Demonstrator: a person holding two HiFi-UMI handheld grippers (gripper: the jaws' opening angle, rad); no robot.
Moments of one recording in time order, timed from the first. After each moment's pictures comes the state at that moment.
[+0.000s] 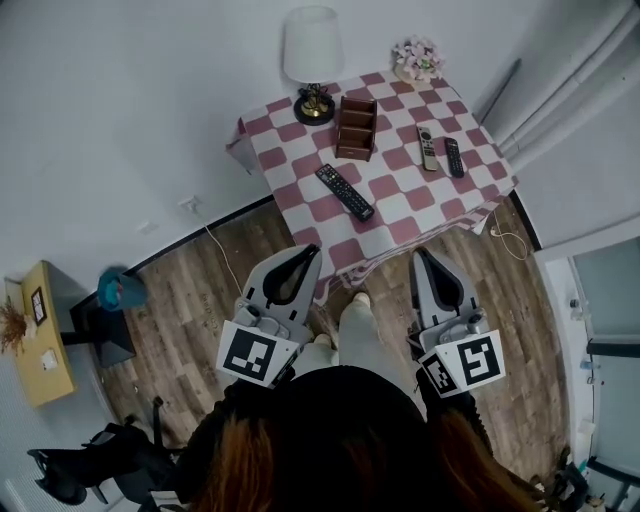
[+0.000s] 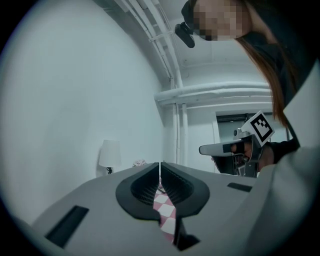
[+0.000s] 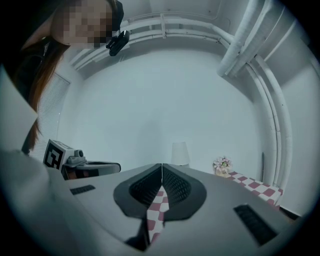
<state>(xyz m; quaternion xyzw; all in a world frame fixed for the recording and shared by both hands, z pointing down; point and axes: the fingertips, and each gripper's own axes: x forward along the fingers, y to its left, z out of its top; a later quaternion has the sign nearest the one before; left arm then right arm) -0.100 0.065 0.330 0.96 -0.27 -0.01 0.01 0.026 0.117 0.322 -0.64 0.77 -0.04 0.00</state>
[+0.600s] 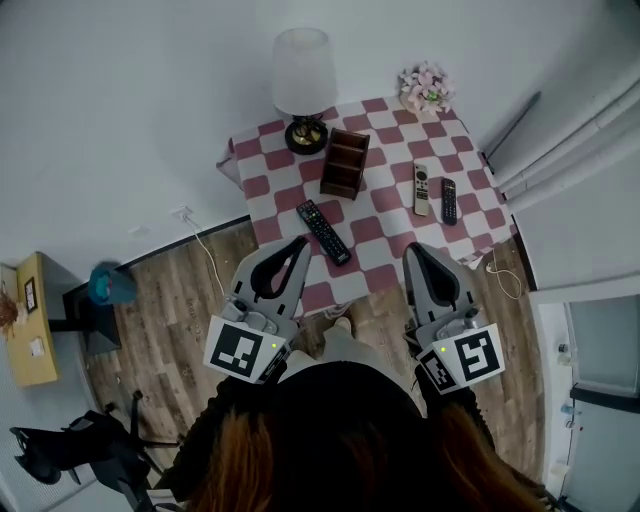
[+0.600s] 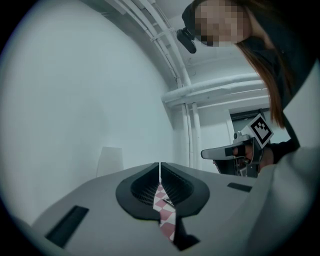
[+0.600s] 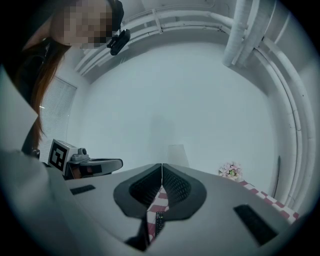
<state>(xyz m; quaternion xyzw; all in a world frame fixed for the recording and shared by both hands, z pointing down) -0.020 -0.023 0.310 0.94 -0.33 -0.02 -0.01 0.114 0.018 0.308 -0.57 0.82 -0.04 0.00</state>
